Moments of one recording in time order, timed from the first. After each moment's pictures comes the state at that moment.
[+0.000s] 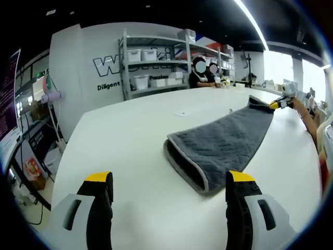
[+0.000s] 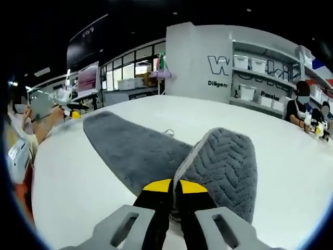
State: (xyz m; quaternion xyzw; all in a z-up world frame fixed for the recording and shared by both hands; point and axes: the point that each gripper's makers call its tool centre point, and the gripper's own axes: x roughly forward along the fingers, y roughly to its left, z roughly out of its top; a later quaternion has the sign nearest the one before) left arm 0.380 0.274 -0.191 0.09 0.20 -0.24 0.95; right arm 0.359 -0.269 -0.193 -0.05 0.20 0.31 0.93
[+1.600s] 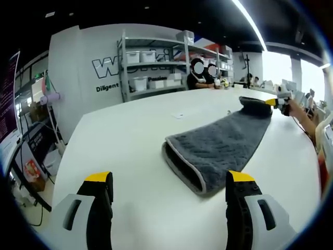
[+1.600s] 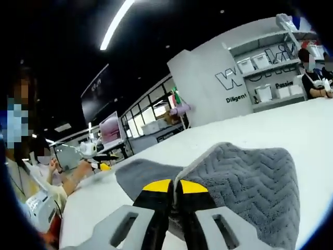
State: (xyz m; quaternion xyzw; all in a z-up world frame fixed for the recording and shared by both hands) left arm 0.379 0.272 -0.187 0.09 0.19 -0.24 0.95; right arm 0.368 -0.172 -0.169 0.12 0.12 0.38 0.91
